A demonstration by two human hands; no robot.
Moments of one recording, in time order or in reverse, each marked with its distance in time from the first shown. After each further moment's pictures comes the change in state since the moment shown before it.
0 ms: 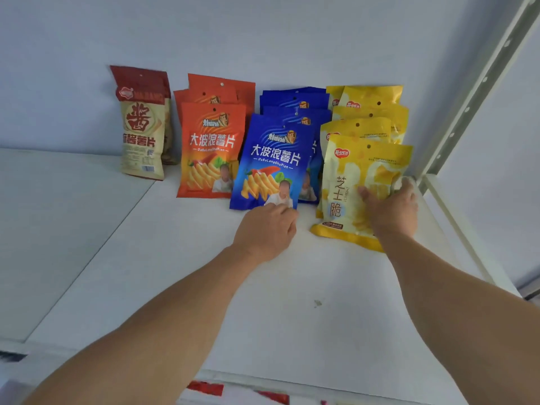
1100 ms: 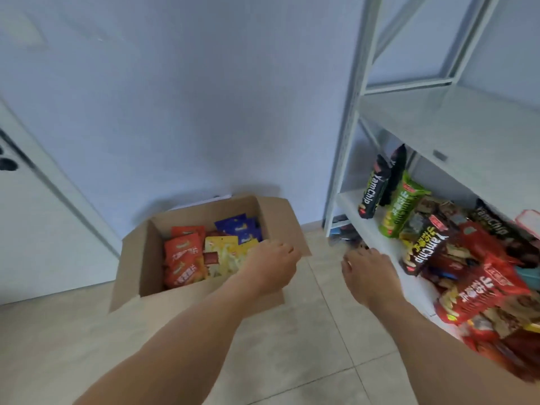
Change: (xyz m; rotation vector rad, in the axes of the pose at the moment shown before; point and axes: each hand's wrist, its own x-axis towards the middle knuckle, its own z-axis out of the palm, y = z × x) left_hand -0.778 0.016 -0.315 0.416 -0.459 -1.019; right_hand -0.775 -0.070 0.106 -0.443 -0.804 -1.694
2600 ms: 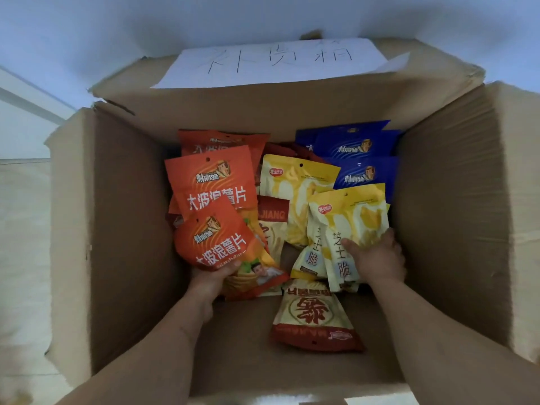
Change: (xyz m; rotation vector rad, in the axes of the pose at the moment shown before) left_hand -0.066 -0.355 0.536 -1.556 -0.299 -2.082; right_hand 0.332 -0.311 0.488 0.415 -0.780 0.724
